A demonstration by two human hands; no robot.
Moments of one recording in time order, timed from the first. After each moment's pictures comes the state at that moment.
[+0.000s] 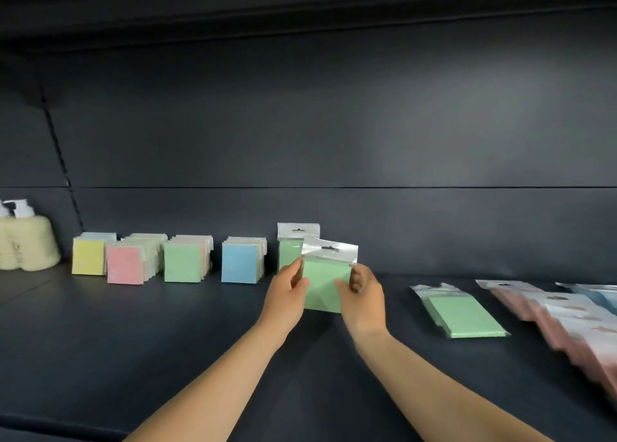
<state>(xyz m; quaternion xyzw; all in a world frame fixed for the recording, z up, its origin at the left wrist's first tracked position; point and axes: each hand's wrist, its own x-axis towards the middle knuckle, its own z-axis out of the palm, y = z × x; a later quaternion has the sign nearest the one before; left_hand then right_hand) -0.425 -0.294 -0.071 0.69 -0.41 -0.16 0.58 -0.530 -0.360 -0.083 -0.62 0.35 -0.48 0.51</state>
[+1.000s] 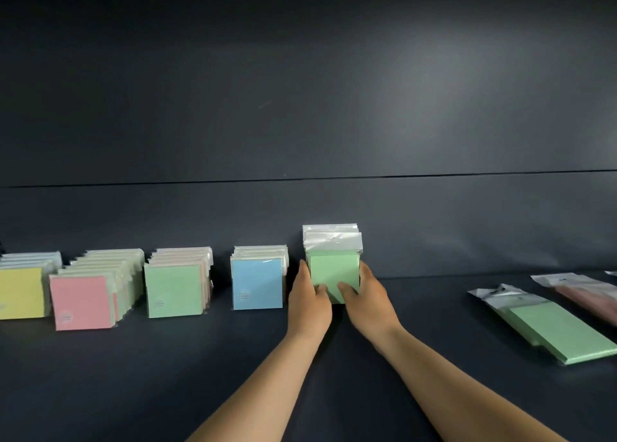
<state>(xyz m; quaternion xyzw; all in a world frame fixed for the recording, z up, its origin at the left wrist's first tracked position) -0.325 -0.362 -0.111 0.71 -0.42 -0.19 0.53 -0.424 -0.401 -0.101 -0.73 0.44 -0.37 0.38</state>
